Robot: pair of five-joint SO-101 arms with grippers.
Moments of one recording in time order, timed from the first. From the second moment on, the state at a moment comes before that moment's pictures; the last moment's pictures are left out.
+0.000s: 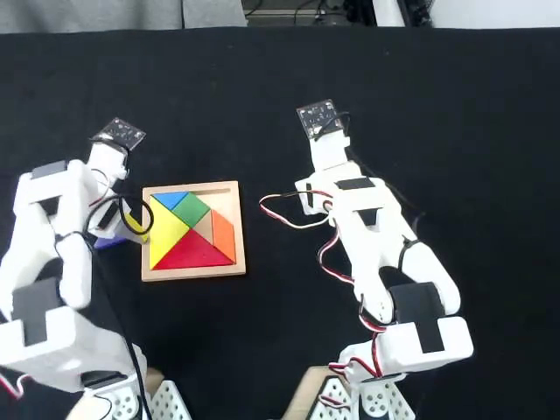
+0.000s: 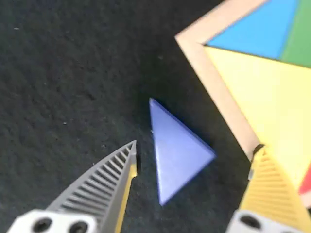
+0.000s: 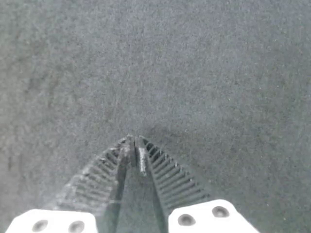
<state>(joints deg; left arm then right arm) -22.7 5.8 26.2 54.7 -47.9 -7.5 2.3 39.8 27.3 10.8</state>
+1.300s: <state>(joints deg) -24.1 18.9 16.6 56.8 -47.7 -7.5 2.3 39.8 27.3 10.8</state>
